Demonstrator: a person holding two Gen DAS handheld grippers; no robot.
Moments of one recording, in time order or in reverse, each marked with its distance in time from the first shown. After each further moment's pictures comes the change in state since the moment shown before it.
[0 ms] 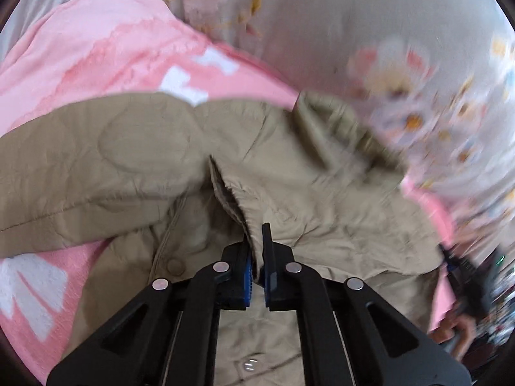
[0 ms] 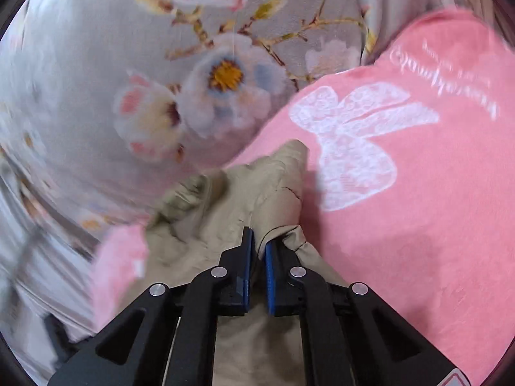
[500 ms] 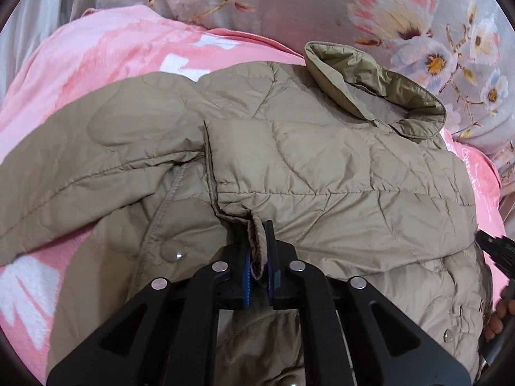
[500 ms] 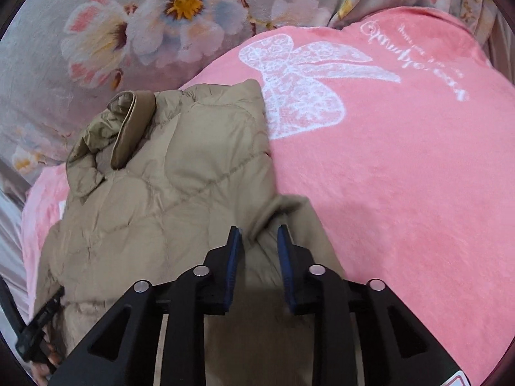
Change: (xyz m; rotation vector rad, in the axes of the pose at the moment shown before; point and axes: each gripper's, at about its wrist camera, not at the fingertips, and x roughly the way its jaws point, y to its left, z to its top) left arm 0.025 -0.010 -0.029 0.167 -0.023 0.166; right arm -0.011 0.000 -0.038 -0.103 0.082 -0.234
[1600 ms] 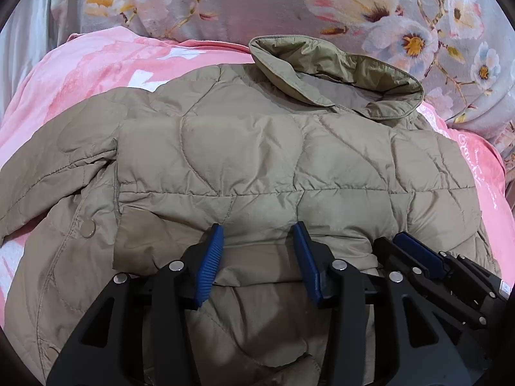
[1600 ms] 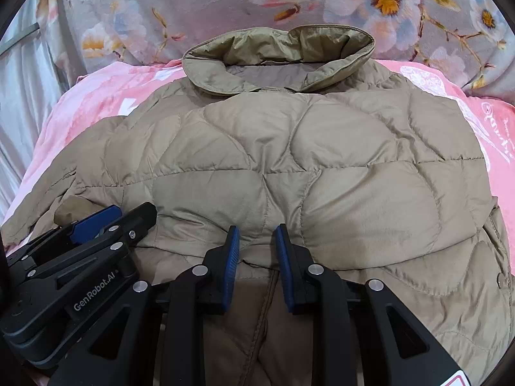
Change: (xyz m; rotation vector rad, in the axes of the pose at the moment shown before) left arm 0.003 -0.067 -0.016 0.044 -0.052 0.021; right arm 0.044 0.168 -0.069 -0.408 -0.007 0.142
